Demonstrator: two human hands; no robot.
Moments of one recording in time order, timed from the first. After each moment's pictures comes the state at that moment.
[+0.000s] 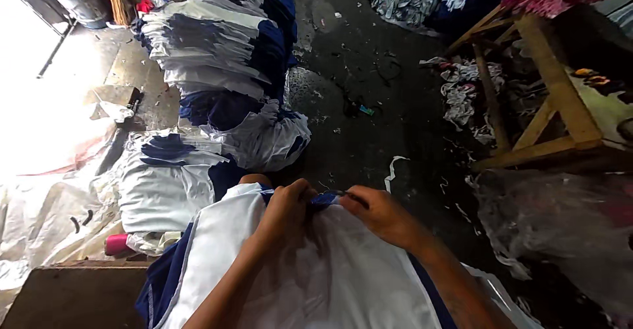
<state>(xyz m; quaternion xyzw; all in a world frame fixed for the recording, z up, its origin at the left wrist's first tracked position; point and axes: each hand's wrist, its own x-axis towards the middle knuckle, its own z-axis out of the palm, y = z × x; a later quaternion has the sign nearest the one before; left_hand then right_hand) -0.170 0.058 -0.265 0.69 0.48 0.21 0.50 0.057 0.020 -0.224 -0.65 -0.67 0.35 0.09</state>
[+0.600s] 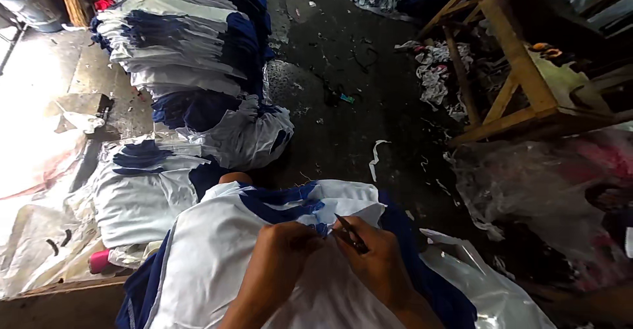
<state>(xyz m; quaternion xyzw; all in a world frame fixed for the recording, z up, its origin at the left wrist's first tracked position) -0.163 -0.014 -0.231 0.63 0.43 0.27 0.59 0.034 -0.071 -0.249 -0.63 -0.68 0.12 0.34</state>
